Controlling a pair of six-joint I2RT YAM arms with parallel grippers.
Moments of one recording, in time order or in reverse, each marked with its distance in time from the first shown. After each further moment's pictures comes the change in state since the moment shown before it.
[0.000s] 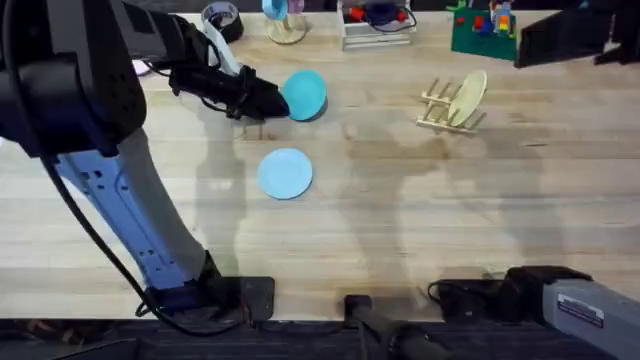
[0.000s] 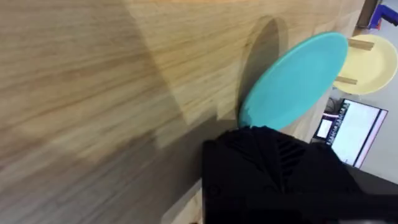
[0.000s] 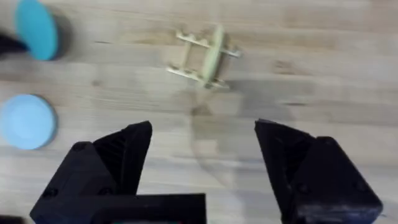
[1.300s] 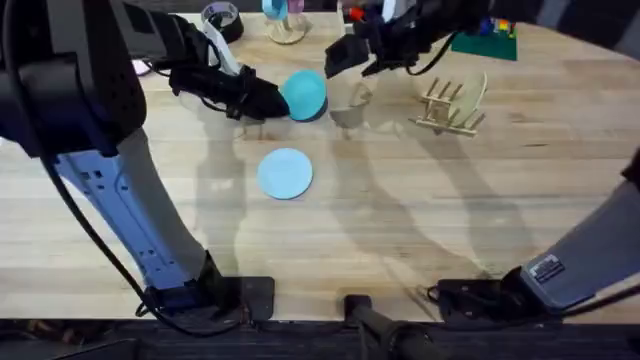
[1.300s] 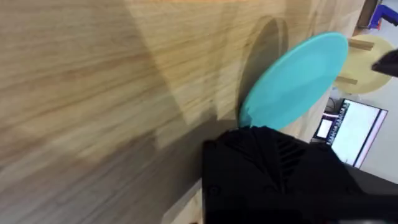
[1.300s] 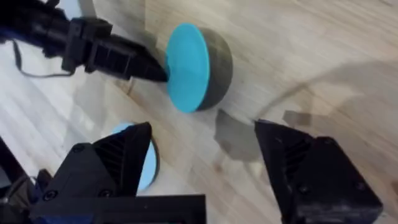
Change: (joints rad) left arm 0.000 0.000 0.000 0.000 0.000 0.000; right arm 0.328 0.705 0.009 0.636 -0.486 0.087
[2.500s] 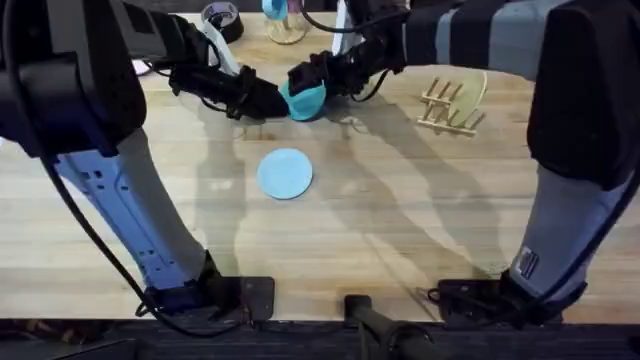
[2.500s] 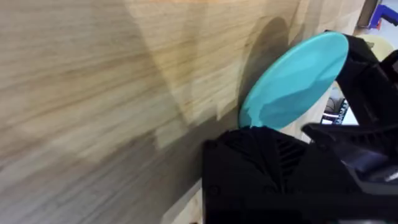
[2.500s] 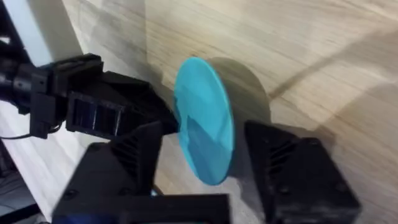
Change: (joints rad) left arm 0.000 0.000 0.000 0.000 0.000 0.000; right arm 0.139 0.249 0.002 0.338 0.001 0.269
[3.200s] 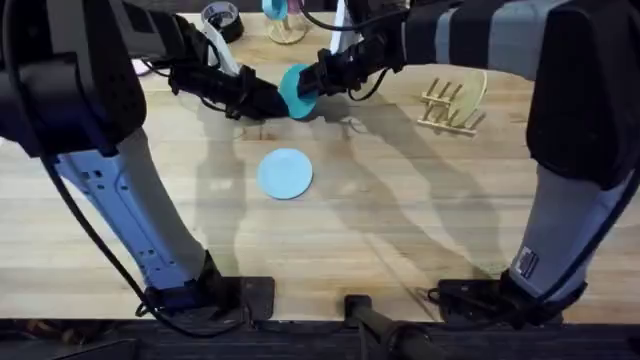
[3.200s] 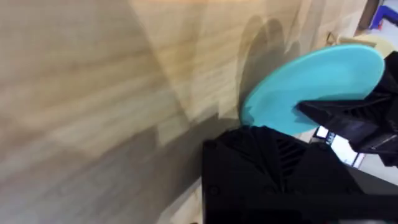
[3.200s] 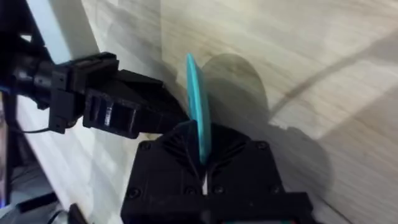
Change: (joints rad) left arm 0.002 0.000 0.008 -0.030 -0.009 0.001; right arm 0.001 0.002 0.010 0.000 -0.058 0.015
